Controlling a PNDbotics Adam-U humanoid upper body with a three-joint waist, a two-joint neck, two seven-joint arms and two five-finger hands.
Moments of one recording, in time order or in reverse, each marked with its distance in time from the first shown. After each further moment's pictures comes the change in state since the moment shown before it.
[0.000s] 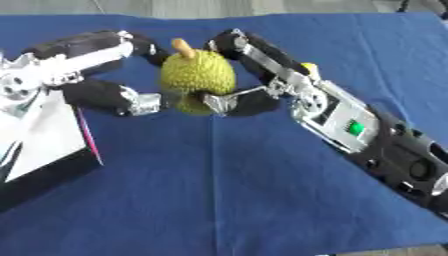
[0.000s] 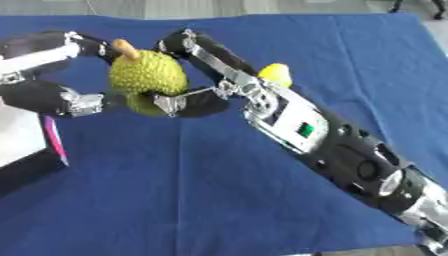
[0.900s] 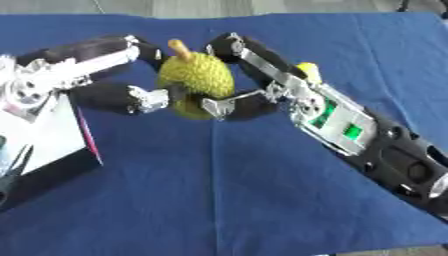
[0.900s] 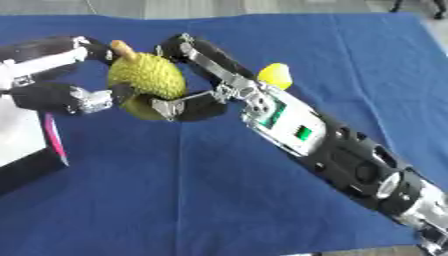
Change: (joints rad) left arm 0.012 -0.033 0.003 0.031 0.001 0.029 0.046; right arm 0.002 0.010 0.009 0.000 0.014 -0.005 0.001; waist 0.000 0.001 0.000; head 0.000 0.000
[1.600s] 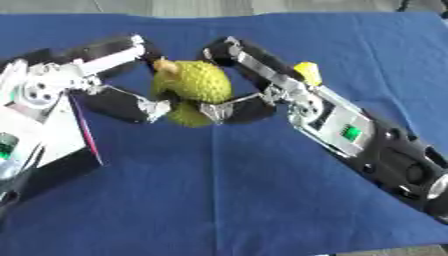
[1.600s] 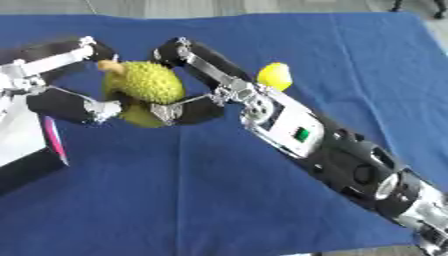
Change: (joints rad) left arm 0.011 -0.034 0.013 0.033 0.063 0.026 0.017; right arm 0.003 0.007 0.007 0.001 0.007 0.018 0.027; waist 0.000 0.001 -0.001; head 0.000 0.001
